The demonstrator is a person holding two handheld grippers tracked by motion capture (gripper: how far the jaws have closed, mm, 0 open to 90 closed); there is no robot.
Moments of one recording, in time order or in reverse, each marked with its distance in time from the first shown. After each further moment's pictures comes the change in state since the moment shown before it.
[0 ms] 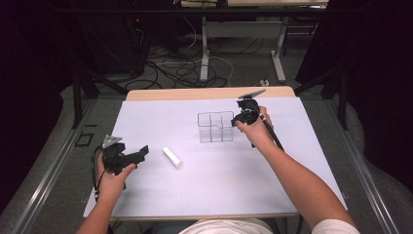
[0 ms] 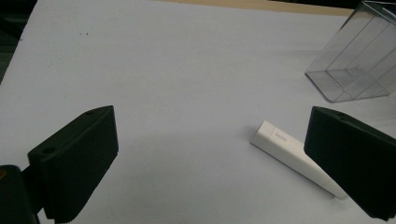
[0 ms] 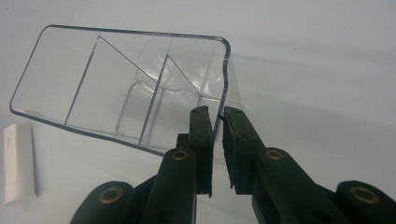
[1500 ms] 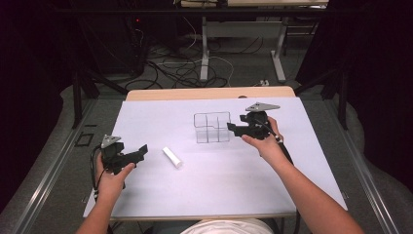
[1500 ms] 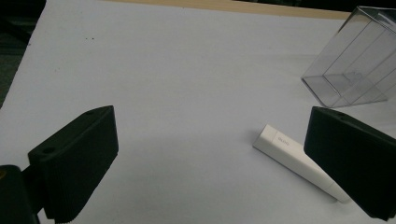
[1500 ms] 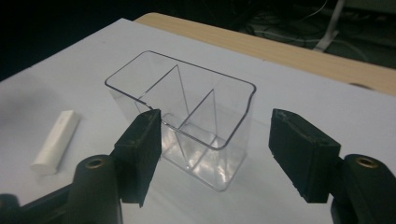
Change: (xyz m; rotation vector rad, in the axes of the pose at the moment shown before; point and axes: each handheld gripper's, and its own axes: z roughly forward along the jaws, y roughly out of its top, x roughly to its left) left arm 0.000 0.002 -0.002 -0.011 0.010 -0.001; right arm -0.002 -0.051 -0.040 -0.409 0.122 -0.380
